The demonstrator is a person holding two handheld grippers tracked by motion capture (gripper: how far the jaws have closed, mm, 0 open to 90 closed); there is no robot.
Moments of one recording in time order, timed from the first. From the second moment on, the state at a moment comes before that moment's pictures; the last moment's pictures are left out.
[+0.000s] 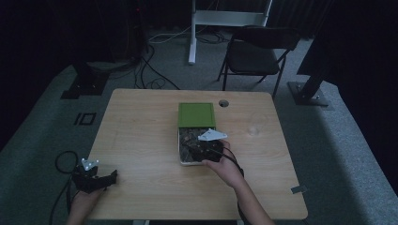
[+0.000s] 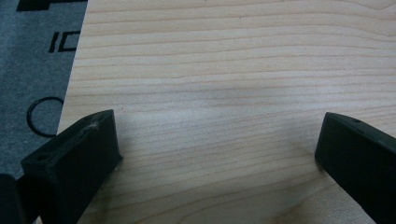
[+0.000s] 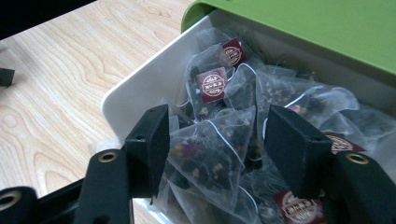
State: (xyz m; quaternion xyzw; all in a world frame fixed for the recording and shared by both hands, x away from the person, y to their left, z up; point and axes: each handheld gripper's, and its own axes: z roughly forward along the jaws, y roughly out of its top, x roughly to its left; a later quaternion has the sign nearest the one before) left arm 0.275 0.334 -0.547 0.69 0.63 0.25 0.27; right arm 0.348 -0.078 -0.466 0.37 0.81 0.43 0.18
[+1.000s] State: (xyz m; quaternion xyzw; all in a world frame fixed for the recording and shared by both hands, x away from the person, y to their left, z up) left arm 0.275 0.333 -0.547 0.69 0.63 0.25 0.27; right arm 0.348 -0.082 -0.465 0.36 0.80 0.44 0.19
